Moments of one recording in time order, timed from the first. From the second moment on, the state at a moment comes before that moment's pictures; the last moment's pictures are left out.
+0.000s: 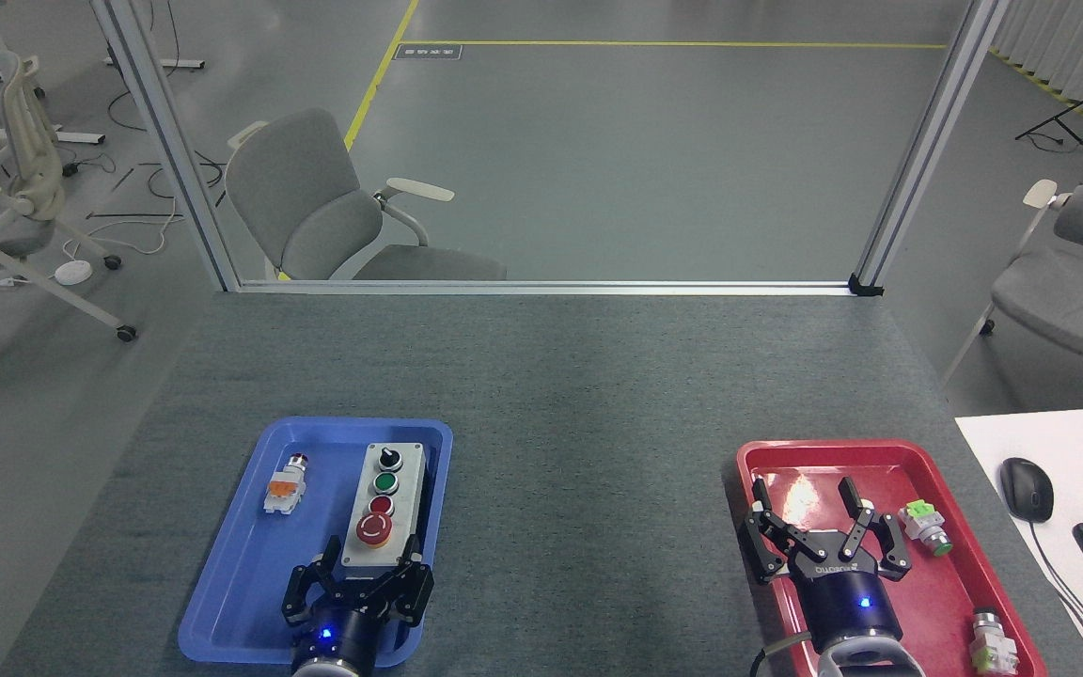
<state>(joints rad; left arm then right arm) -0.13 -0.06 -0.02 -1.13 -1.49 -0.02 0.18 -0.05 -0.02 -0.06 -1.44 1.46 -0.11 -0.09</state>
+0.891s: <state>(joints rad) -0.24 -0.06 -0.02 -0.96 -1.45 -0.02 0.17 -0.05 -0.02 -0.05 -1.44 1.46 -0.11 -0.09</state>
